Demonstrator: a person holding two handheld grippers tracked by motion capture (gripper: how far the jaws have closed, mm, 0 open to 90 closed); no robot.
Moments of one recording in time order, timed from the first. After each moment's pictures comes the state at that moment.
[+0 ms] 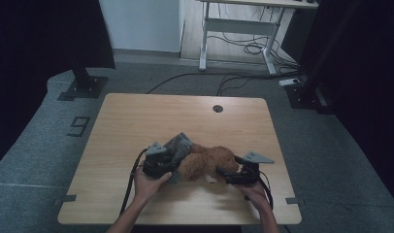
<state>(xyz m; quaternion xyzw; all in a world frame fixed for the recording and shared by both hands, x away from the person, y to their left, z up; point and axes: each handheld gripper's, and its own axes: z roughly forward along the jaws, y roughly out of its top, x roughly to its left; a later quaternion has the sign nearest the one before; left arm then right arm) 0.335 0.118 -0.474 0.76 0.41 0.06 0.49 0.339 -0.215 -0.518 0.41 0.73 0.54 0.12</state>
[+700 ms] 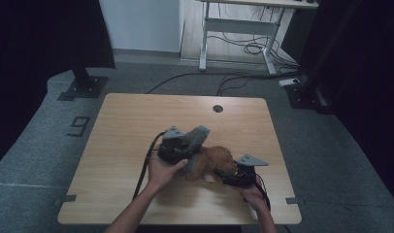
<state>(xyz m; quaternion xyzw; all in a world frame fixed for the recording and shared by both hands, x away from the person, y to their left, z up) 0.355 0.047 -0.410 0.80 0.35 0.07 0.48 0.336 -0.208 -0.525 0.40 0.75 0.51 0.14</state>
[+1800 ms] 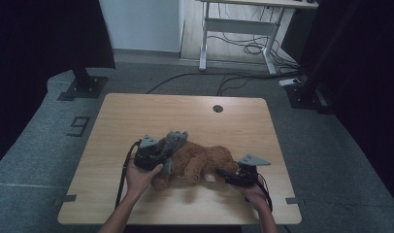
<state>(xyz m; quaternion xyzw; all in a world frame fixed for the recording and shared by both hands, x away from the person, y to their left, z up) 0.352 0.150 -0.468 0.77 0.45 0.13 0.43 0.339 -0.216 -0.529 0.39 0.75 0.52 0.13</state>
